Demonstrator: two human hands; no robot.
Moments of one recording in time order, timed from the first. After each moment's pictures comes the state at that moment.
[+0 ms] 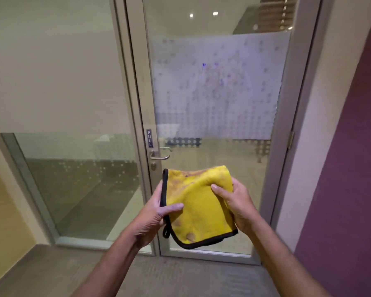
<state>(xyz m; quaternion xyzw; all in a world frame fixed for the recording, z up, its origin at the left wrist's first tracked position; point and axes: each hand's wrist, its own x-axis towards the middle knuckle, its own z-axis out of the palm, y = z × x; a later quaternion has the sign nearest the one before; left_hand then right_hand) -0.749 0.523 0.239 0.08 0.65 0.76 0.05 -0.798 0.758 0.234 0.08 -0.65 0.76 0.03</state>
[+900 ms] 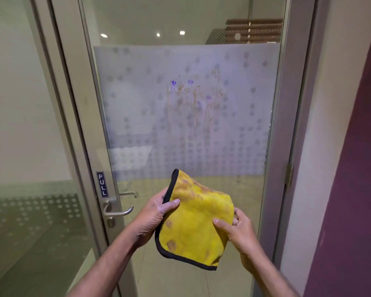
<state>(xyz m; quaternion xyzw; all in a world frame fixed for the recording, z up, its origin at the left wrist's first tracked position) -1.086 0.573 0.289 0.16 0.70 0.69 0.08 -1.065 0.813 0.215 -0.04 -0.66 0.75 0.10</state>
